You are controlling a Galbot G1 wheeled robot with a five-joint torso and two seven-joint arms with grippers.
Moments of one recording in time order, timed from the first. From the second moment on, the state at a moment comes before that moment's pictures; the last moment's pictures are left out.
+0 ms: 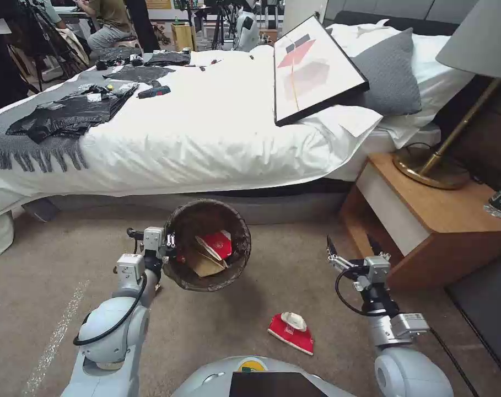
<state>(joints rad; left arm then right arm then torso) 1.52 -1.49 -0.63 -2.33 -0.01 0.56 0.11 -1.78 1.49 0.72 2.25 0.14 0.12 -0.12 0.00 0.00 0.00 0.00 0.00</state>
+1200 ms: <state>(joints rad) 1.51 -1.49 -0.63 -2.32 -0.02 0.56 0.11 -1.76 1.48 0.71 2.22 0.12 0.10 -0.14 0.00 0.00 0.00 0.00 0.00</state>
